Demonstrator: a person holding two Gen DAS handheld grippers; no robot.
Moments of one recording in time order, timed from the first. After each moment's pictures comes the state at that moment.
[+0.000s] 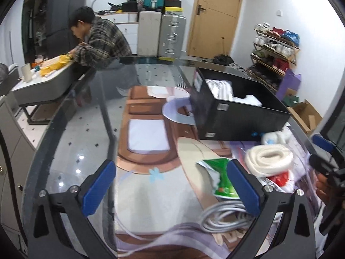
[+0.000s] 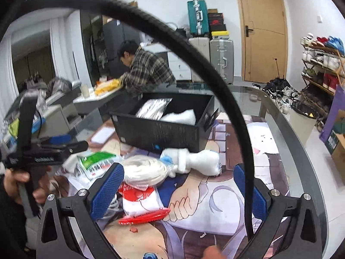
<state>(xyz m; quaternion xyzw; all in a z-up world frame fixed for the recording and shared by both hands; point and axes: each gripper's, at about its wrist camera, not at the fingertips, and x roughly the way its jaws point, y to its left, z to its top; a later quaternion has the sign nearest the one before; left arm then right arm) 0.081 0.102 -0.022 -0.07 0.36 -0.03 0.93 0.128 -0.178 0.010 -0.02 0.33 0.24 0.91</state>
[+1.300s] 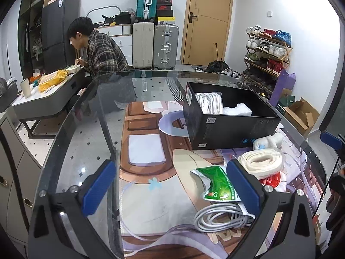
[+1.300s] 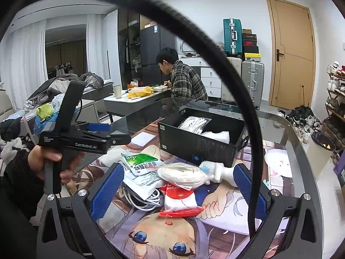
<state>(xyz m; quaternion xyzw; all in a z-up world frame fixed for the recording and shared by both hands) 0.063 0.102 0.002 -0.04 0.33 -0.03 0.94 0.067 -0.175 0.045 -0.04 0.25 0.34 0.90</state>
